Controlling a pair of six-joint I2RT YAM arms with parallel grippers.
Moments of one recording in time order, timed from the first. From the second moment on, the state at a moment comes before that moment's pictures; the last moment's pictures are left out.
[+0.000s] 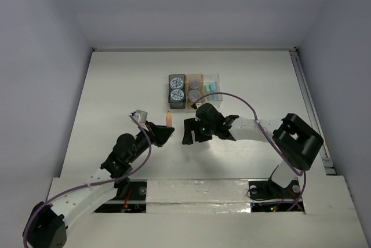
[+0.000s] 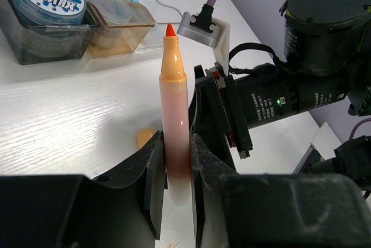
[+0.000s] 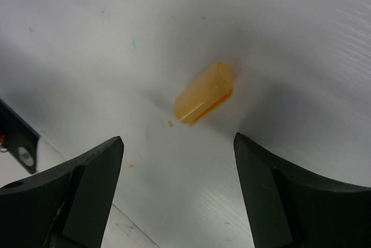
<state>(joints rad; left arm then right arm) -0.64 0.56 0.08 0.44 0.10 -0.61 0.88 1.65 0.87 -0.08 -0.20 0.62</state>
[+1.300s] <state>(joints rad) -0.64 0.53 0.08 0.43 0.10 -0.61 0.88 1.82 1.05 -0.12 -0.07 0.65</state>
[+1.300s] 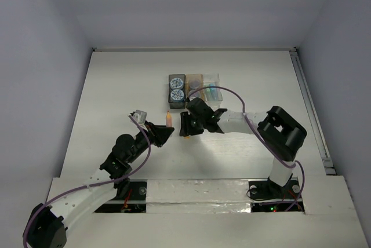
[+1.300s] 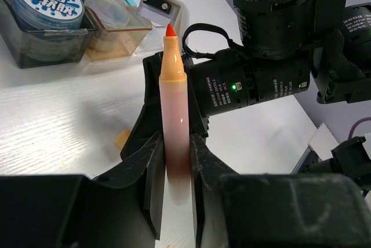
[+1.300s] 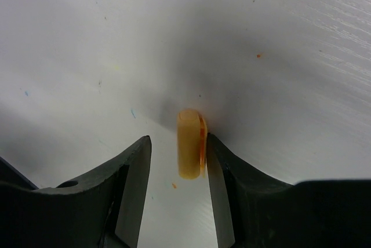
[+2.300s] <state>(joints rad) -0.64 0.60 0.07 0.65 0.27 -0.81 0.85 1.39 0.88 0.38 0.08 0.67</state>
